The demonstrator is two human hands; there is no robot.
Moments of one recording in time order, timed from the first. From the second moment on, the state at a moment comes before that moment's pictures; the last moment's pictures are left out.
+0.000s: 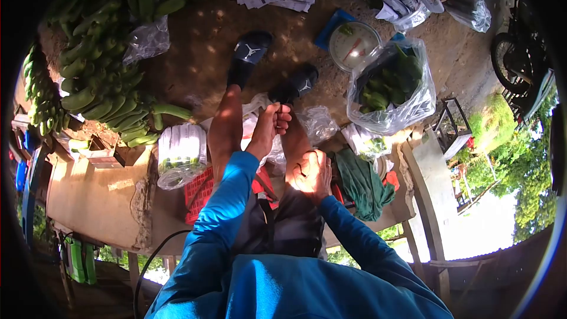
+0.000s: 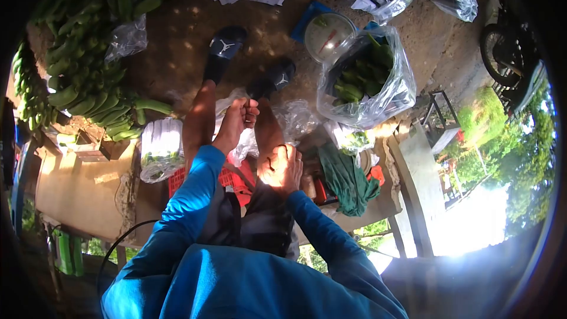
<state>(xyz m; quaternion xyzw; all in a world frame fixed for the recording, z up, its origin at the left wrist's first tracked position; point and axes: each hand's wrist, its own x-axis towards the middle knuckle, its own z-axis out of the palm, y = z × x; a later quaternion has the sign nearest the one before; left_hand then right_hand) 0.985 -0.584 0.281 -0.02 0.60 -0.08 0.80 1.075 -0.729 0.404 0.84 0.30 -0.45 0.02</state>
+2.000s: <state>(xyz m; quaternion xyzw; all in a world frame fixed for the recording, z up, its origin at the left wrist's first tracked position) 1.010 -0.572 0.278 0.06 0.59 -0.12 0.80 1.315 -0.867 0.346 0.96 0.20 -0.20 0.00</state>
